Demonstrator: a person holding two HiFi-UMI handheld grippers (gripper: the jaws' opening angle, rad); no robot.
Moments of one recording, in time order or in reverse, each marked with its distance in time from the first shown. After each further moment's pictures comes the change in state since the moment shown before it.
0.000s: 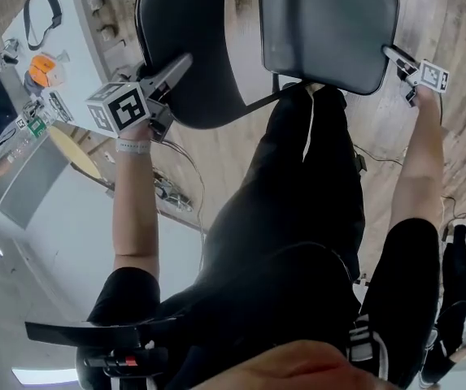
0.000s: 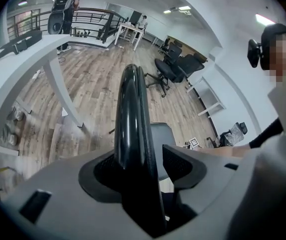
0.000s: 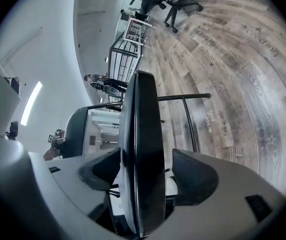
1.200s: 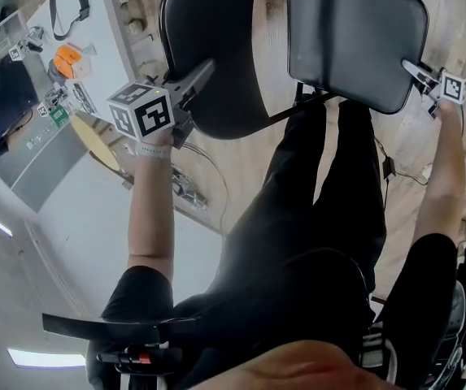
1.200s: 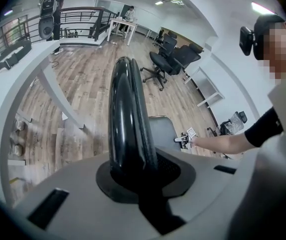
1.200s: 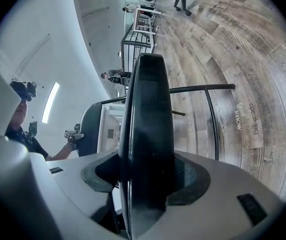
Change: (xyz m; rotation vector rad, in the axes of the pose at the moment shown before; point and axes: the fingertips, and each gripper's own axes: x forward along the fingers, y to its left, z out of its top) left arm -0.010 0.003 0.002 0.080 0.067 0.013; right arm 0.042 0.042 -0.001 0.062 0.091 0.270
